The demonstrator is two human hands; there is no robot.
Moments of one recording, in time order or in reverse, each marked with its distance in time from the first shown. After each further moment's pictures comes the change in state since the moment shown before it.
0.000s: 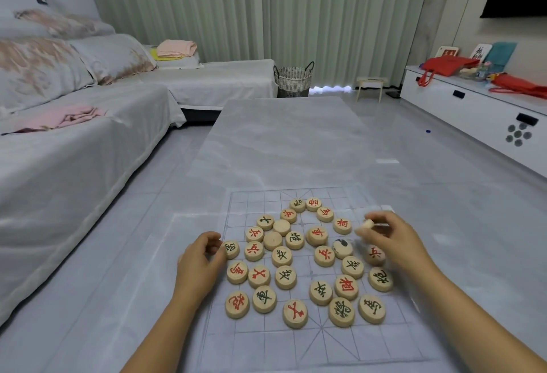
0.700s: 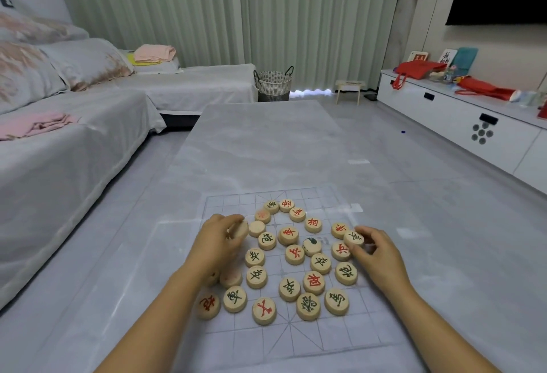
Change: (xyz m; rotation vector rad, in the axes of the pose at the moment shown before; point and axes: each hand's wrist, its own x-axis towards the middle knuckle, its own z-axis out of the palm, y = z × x) left_hand 0.016 0.077 0.032 0.249 -0.238 0.220; right_hand -0.018 0.039 -0.021 -0.236 0.171 -0.047
